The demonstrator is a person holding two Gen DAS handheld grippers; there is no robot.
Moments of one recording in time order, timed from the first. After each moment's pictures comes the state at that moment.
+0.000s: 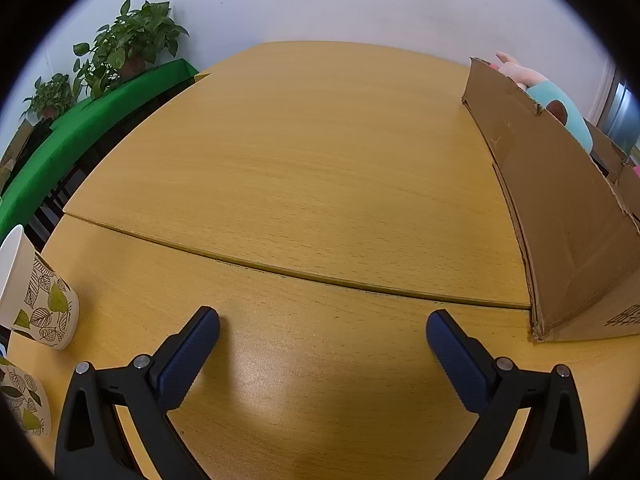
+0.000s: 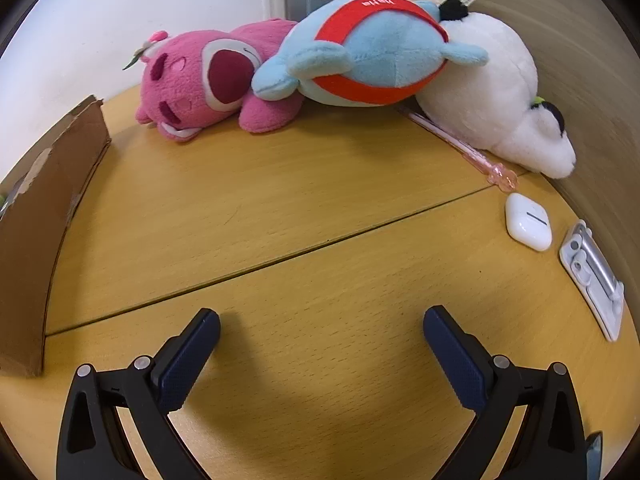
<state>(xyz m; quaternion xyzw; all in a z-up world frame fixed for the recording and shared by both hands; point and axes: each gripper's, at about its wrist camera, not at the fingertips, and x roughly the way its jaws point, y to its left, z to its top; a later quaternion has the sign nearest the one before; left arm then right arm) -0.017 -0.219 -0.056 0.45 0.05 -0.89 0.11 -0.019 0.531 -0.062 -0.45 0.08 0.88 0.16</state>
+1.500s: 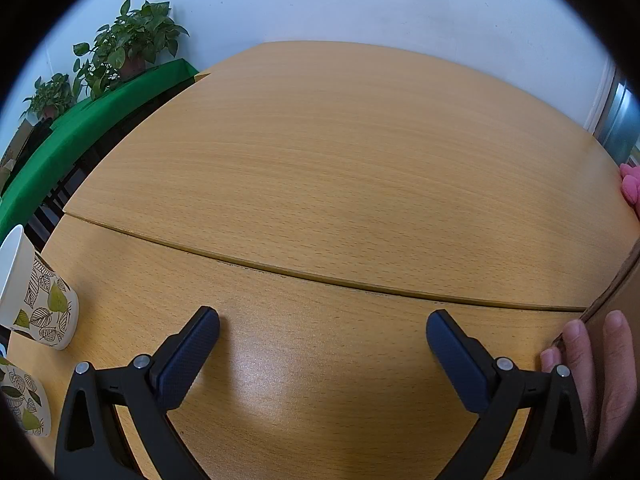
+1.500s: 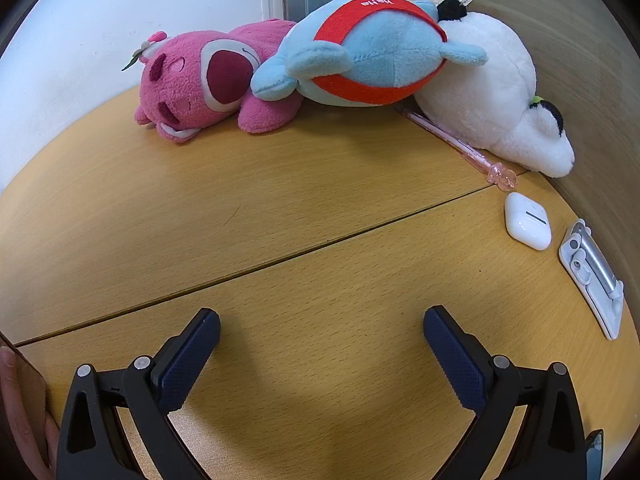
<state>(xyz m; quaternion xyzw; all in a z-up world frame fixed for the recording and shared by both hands) -0.017 -0.220 -0.057 0.45 0.06 -0.88 0.11 -0.024 0.532 -0.063 -0.45 0.08 0.88 0.15</state>
